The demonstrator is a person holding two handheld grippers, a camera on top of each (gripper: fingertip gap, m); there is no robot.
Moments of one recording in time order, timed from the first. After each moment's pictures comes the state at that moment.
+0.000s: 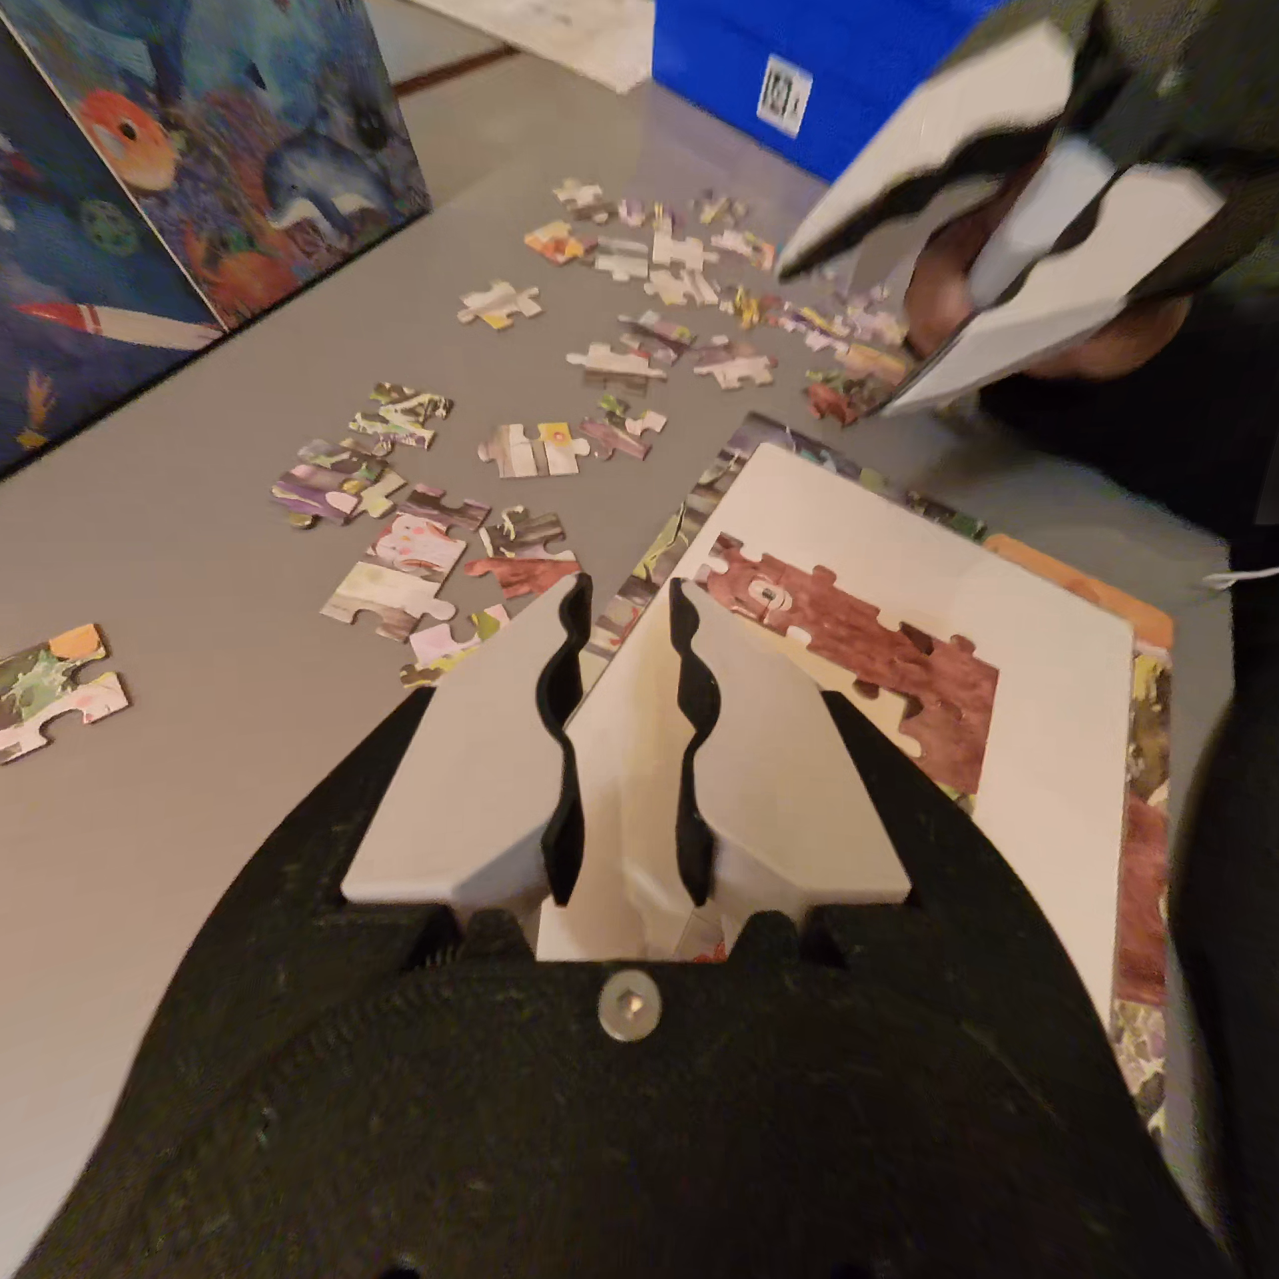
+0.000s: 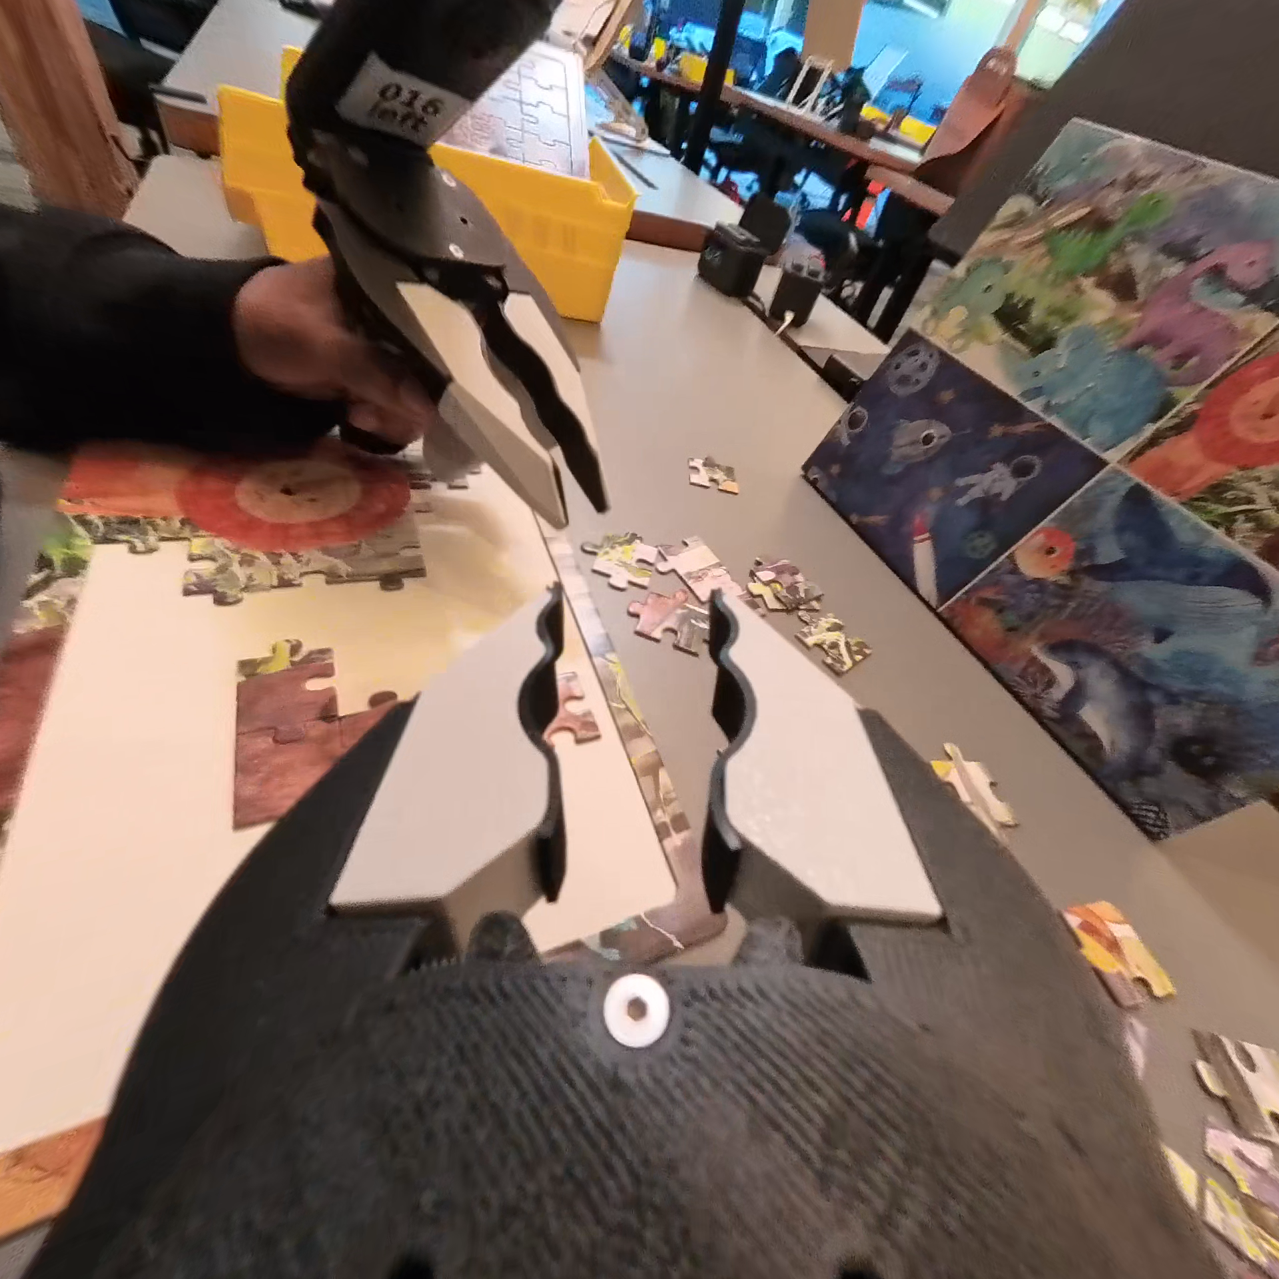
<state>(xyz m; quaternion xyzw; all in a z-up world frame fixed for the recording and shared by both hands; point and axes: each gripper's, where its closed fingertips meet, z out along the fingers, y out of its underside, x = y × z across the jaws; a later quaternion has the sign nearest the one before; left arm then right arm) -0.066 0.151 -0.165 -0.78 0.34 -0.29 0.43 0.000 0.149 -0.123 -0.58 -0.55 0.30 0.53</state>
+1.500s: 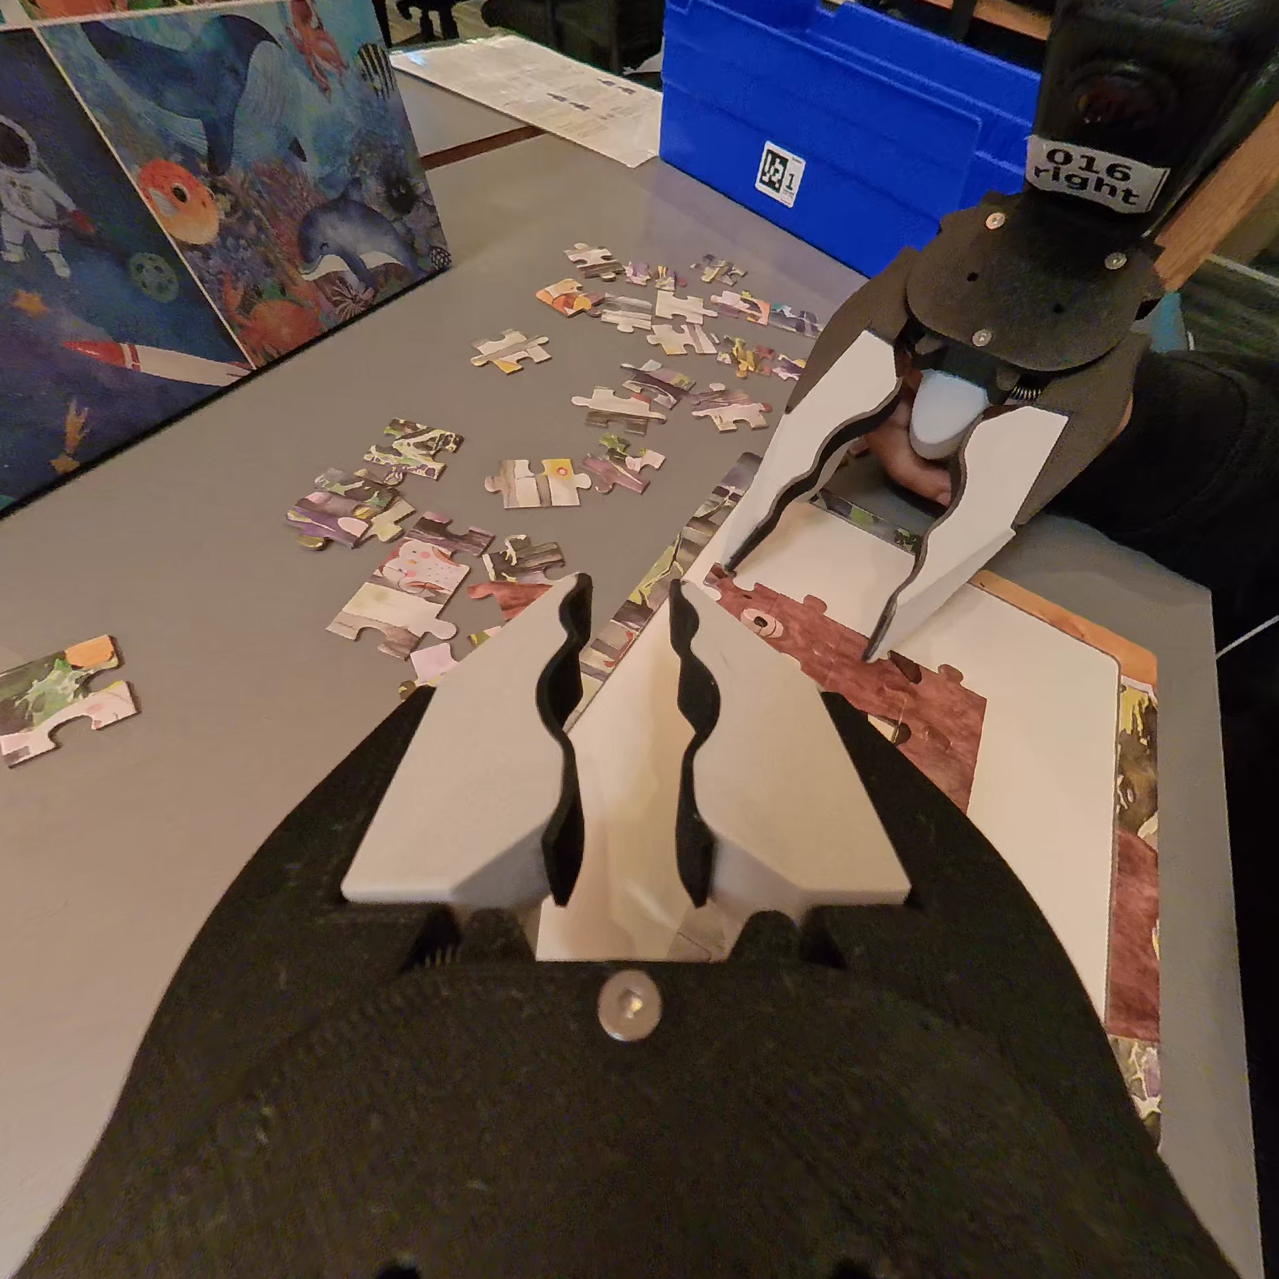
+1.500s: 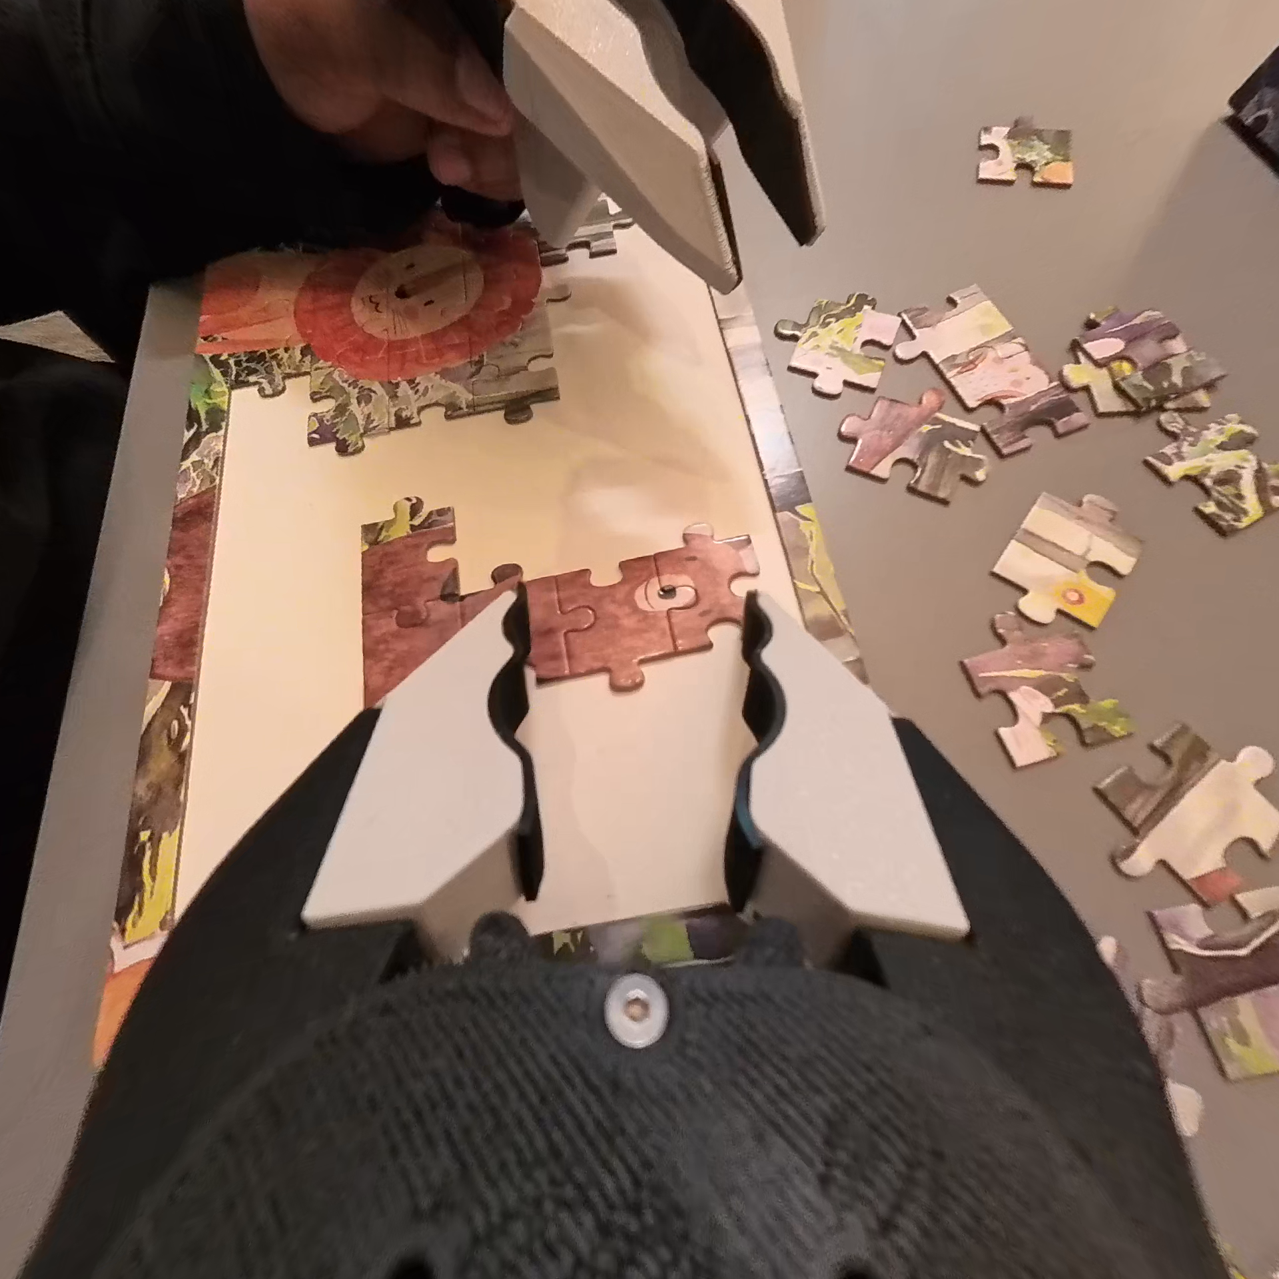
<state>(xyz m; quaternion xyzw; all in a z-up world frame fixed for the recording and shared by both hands) -0.064 0.151 -0.157 -0.77 0.33 -0.29 0.46 -0.013 0.114 -0.202 -0.65 -0.62 0.33 0.29</state>
